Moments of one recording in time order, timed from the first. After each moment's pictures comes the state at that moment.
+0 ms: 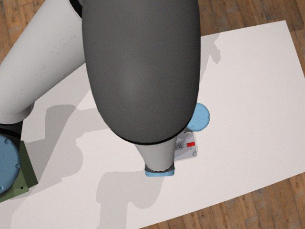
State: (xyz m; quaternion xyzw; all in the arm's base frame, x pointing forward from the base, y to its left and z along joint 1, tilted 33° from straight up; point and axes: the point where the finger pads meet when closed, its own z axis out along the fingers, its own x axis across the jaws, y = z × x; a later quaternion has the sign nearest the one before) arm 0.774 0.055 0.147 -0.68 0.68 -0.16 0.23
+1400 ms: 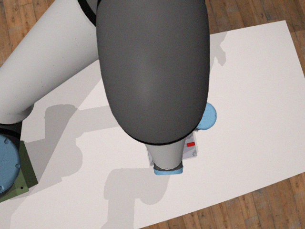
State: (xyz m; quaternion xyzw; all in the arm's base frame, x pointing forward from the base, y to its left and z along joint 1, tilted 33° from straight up) arm 0.801 0.055 0.154 -0.68 0.68 -0.16 0.23
